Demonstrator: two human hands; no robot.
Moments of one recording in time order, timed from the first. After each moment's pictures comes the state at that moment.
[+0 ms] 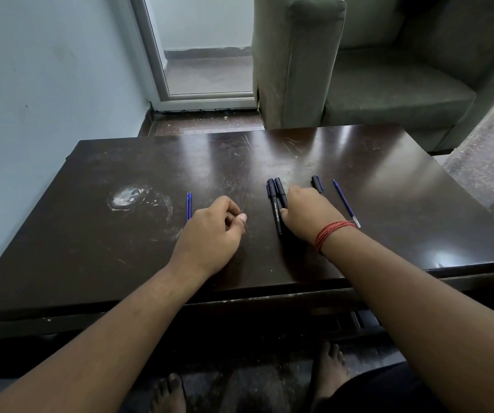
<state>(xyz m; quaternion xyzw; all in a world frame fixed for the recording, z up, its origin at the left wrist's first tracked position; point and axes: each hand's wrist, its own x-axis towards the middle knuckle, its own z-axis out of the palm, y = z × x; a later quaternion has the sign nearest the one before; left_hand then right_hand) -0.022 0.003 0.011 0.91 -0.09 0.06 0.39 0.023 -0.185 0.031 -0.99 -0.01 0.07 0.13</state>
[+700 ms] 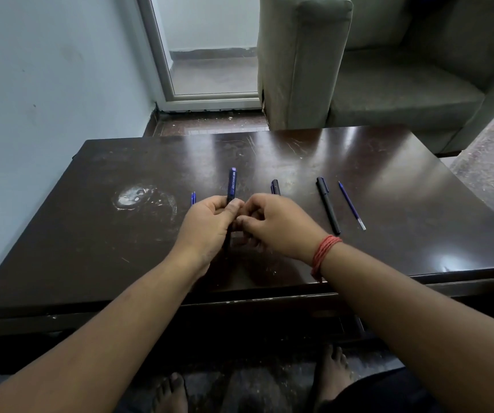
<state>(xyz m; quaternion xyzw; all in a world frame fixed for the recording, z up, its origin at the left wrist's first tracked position) -0.017 -0.001 0.022 0.68 0.07 -0.07 0.73 -0.006 -0.145 0.033 -0.89 -0.14 0.06 0.42</state>
